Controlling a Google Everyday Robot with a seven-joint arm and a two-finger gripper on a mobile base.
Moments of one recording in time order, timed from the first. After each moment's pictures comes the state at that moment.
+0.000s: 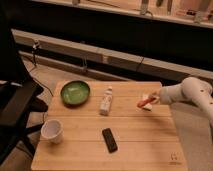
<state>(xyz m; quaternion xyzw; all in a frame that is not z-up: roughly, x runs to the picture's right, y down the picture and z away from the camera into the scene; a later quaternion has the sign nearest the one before) 0.292 0.067 0.818 -0.10 -0.23 -0.04 0.97</state>
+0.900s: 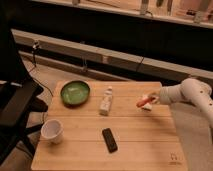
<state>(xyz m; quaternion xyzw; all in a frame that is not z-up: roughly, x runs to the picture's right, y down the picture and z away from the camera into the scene) 0.289 0.069 0.823 -0.09 -0.23 -0.04 0.97</state>
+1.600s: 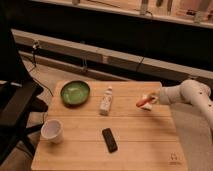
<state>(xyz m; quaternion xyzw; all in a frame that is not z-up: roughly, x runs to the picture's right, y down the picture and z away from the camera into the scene) 0.288 0.068 0.828 -0.08 -0.23 -0.04 0.97</state>
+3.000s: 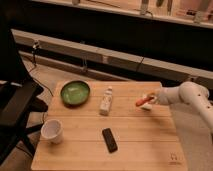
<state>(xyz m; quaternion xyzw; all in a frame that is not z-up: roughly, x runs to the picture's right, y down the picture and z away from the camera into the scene) 0.287 0.066 0.837 -0.06 -0.23 -0.04 0.97</state>
